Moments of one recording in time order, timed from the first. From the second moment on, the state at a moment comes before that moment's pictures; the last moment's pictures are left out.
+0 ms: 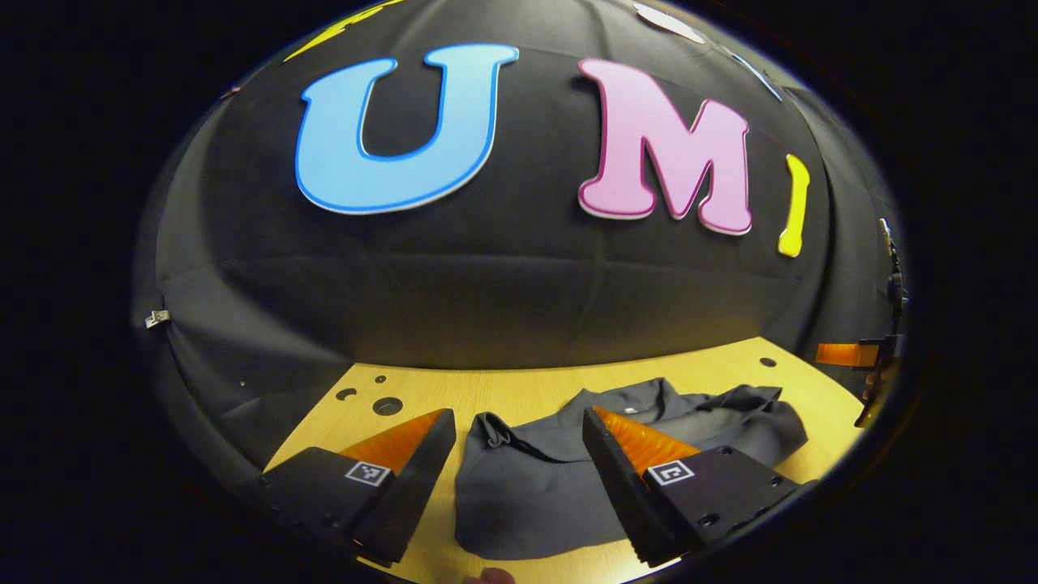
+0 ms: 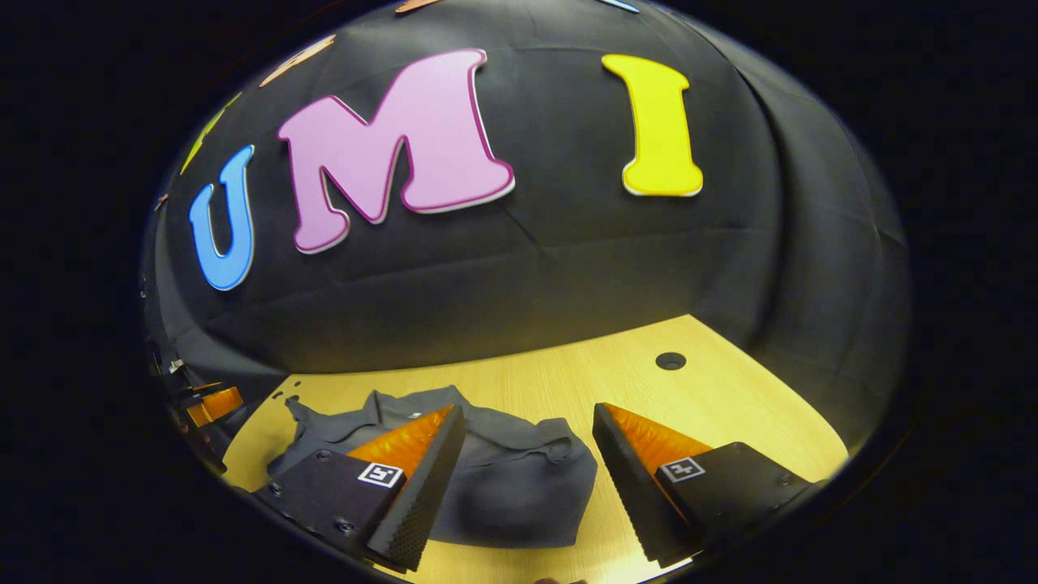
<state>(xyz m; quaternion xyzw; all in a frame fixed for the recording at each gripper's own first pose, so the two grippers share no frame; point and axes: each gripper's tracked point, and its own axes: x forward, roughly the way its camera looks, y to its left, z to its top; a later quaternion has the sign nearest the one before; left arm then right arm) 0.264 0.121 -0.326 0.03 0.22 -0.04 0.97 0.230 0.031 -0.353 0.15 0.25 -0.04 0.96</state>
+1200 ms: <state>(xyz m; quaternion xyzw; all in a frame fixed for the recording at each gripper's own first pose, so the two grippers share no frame) 0.013 0.108 -0.157 0.01 0.18 0.03 0.98 0.048 0.078 -0.159 0.15 0.17 0.08 0.97</state>
